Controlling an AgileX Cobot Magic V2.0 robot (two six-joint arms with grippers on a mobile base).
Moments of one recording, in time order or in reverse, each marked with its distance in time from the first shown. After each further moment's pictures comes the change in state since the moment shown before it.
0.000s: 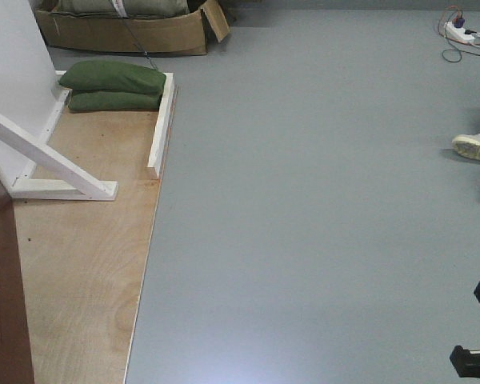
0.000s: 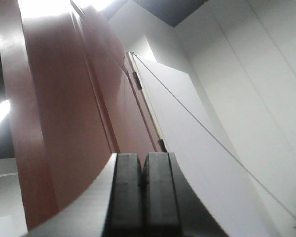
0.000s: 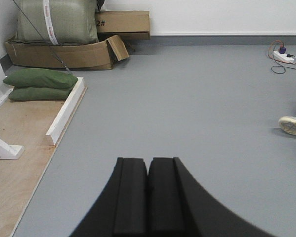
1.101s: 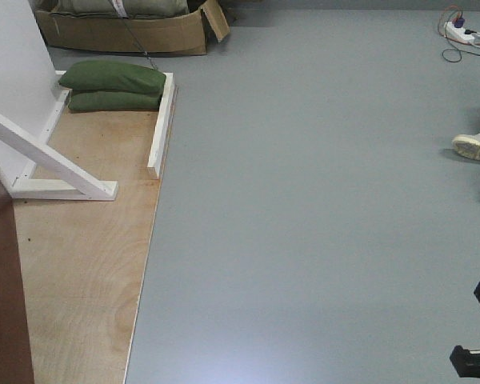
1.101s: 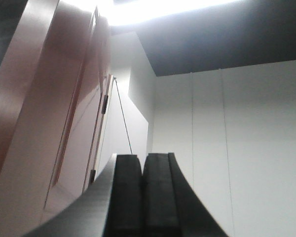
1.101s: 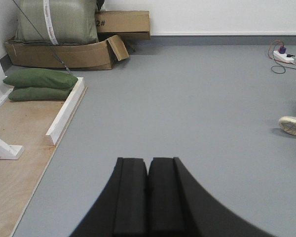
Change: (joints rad) left arm 0.000 0.000 0.000 0.028 -0.146 -0.617; right arm 0.000 0.000 0.000 0.000 0.000 0.000
